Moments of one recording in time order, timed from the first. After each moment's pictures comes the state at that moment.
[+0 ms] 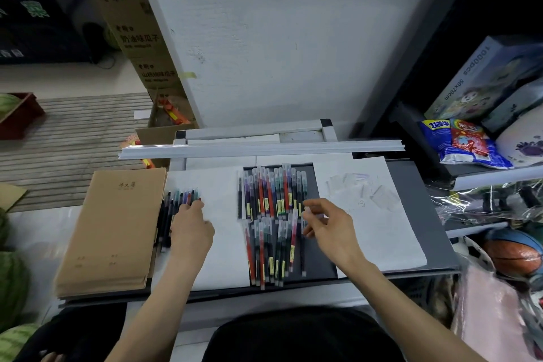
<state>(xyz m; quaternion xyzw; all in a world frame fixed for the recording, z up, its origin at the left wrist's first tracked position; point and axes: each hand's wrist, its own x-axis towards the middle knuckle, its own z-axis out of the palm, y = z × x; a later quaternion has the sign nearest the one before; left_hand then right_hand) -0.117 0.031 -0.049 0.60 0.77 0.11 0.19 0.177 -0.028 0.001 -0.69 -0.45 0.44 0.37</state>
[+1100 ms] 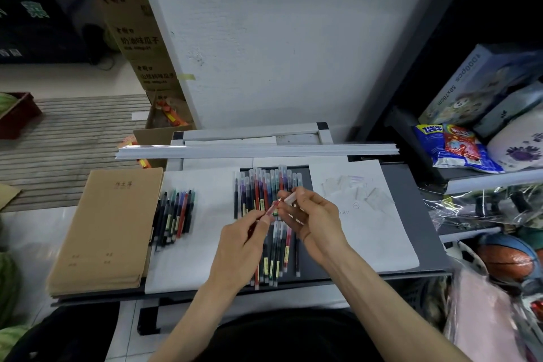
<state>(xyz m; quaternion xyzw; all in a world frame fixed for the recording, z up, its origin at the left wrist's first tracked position) -0.022 -0.039 0.041 0.60 0.56 0.34 0.46 0.140 -0.017 0.056 -0.49 -0.11 0.66 0.56</state>
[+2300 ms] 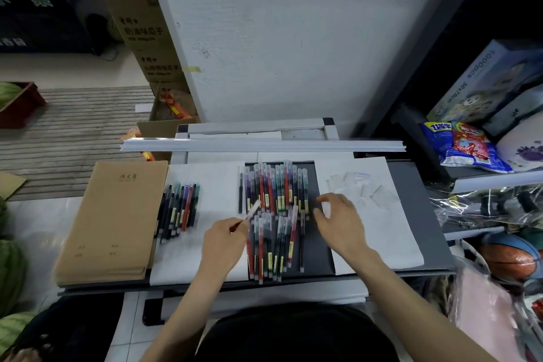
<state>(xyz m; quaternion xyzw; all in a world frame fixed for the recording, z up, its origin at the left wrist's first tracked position) -0.057 -0.019 -0.004 0.52 0.70 0.20 0.46 0.200 -0.012 -0.021 -0.77 -0.56 0.25 0.18</state>
